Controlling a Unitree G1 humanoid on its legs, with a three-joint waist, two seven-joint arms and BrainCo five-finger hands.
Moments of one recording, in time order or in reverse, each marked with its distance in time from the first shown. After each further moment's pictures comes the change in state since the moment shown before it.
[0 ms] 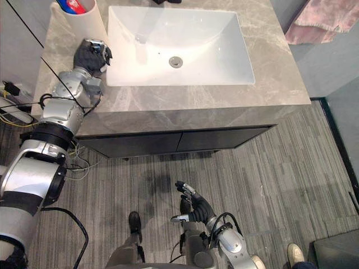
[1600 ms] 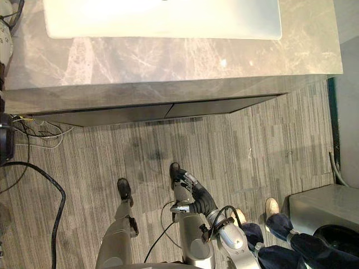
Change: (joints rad) left arm -0.416 0.195 -0.024 0.107 -0.109 -0.077 0.068; right arm -0.011 -0.002 0.002 -0.087 0.041 -0.043 -0.044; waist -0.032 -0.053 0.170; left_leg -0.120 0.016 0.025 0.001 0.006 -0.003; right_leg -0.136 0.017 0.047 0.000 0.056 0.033
